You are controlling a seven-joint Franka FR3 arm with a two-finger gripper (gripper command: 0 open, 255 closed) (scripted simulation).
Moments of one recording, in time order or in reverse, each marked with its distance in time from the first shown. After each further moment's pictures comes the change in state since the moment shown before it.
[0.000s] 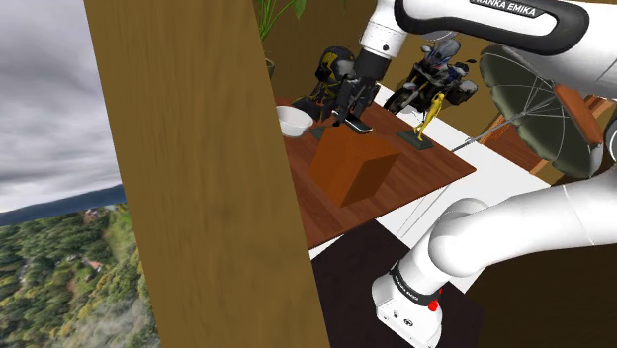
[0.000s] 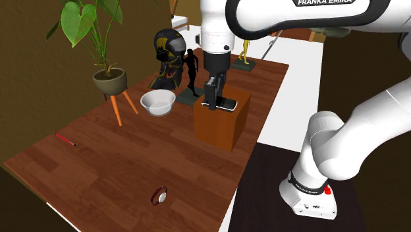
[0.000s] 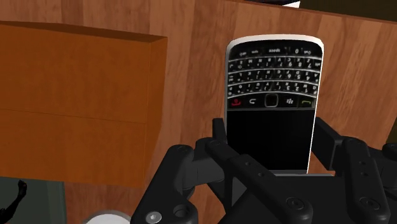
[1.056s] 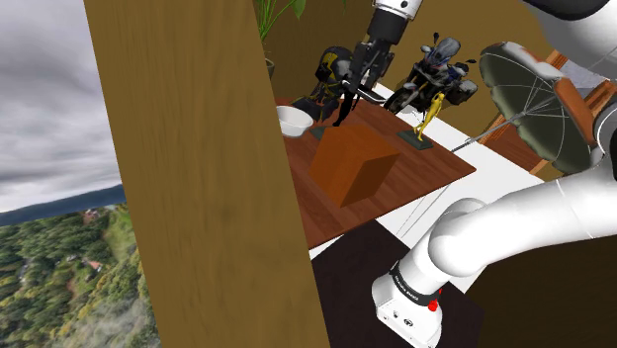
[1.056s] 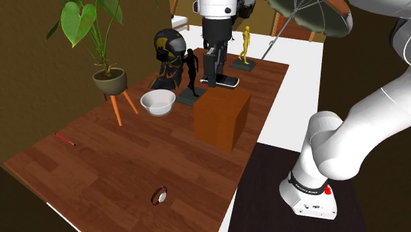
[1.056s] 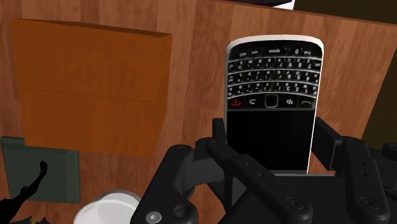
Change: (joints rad) arm -0.003 0.067 -0.009 0.257 -0.006 -0.191 0.004
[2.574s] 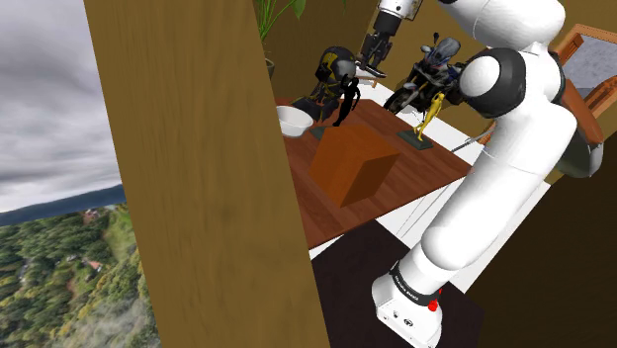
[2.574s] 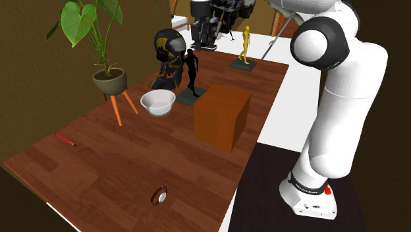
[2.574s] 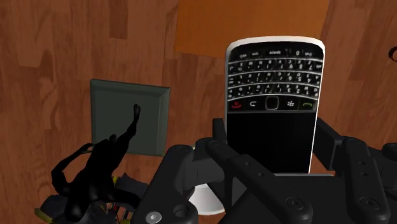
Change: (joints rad) arm -0.194 0.634 -0.317 0.684 0.016 -0.083 -0.495
